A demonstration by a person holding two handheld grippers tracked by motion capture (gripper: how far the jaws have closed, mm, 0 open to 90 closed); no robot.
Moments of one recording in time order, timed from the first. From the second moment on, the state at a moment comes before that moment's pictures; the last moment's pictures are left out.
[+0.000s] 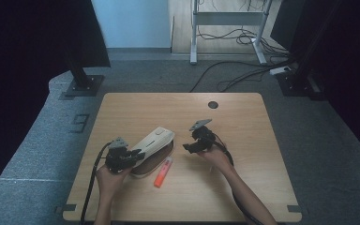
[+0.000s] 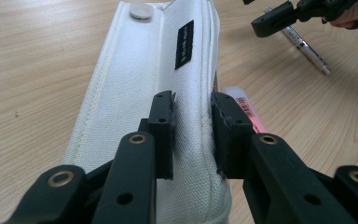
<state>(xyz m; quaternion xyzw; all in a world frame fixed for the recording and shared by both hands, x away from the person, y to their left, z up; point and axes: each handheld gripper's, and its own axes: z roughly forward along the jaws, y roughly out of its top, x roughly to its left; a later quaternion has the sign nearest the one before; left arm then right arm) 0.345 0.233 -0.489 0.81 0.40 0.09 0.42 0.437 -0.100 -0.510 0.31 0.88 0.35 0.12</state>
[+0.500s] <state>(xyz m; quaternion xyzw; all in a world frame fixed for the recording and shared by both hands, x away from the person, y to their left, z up) 0.345 0.233 -0.490 0.81 0.40 0.09 0.42 0.452 -0.146 -0.524 0.35 0.86 0.33 0.15</state>
